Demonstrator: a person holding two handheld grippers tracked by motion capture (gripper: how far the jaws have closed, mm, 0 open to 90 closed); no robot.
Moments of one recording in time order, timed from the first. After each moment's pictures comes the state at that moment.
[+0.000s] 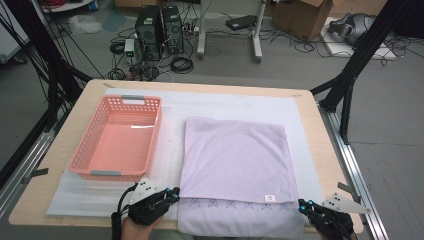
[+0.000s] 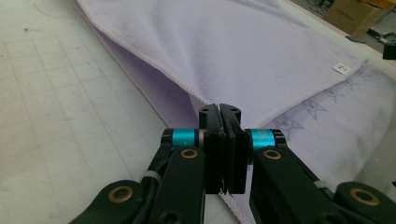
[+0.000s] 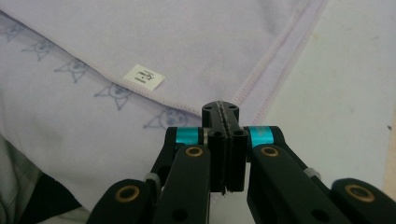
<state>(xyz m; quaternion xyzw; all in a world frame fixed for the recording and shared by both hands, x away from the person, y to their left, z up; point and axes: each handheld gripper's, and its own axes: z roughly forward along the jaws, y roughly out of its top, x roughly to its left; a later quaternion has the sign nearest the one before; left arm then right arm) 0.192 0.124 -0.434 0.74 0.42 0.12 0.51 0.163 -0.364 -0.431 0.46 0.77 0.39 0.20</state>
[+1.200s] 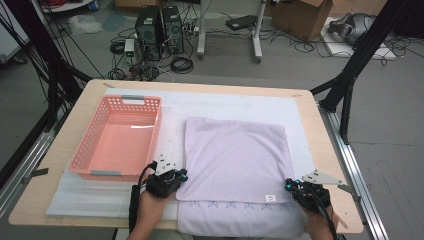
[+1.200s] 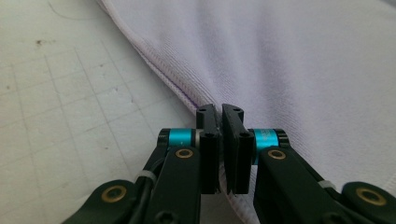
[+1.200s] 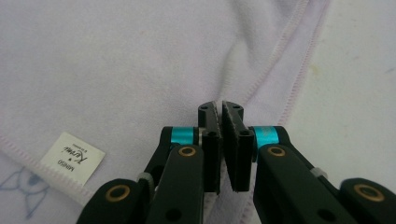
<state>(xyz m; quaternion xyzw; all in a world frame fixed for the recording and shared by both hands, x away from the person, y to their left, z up) 0.259 0.100 -0.444 0.76 0.43 0.16 0.45 0.228 -0.338 -0.443 0.48 0.77 0.36 0.22</state>
